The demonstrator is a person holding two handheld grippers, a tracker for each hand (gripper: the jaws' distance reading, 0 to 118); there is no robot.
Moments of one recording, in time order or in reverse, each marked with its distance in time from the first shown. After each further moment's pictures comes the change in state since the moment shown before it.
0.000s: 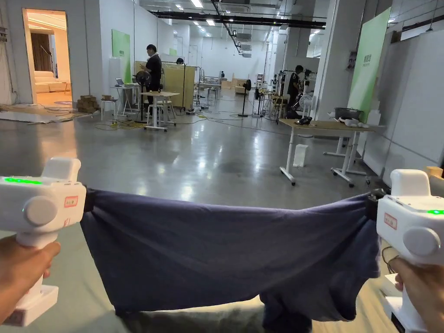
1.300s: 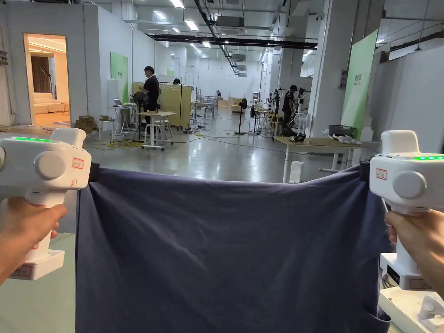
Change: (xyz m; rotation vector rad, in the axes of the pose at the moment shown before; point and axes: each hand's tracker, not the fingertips) left arm 0.013 0.106 0.000 0.013 0.011 0.002; right arm 0.005 0.107 -0.012 0.038 -0.012 0.017
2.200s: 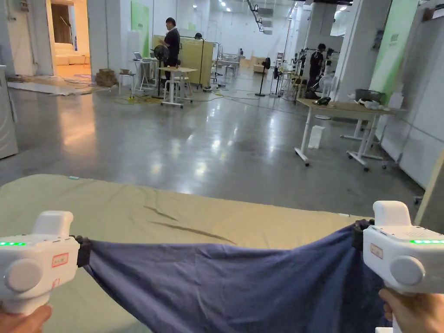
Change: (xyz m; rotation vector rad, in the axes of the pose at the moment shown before) left arm -0.019 -0.226 0.065 -0.163 -0.035 0.117; right arm -0.019 -0.171 0.043 -0.178 0.113 0.029
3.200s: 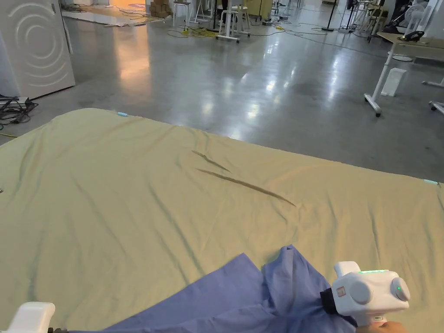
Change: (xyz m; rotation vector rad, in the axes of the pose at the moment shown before) left arm -0.090 -0.211 -0.053 -0.452 0.176 0.115; right arm -0.147 -0.224 -0.262 -0.774 0.270 0.195
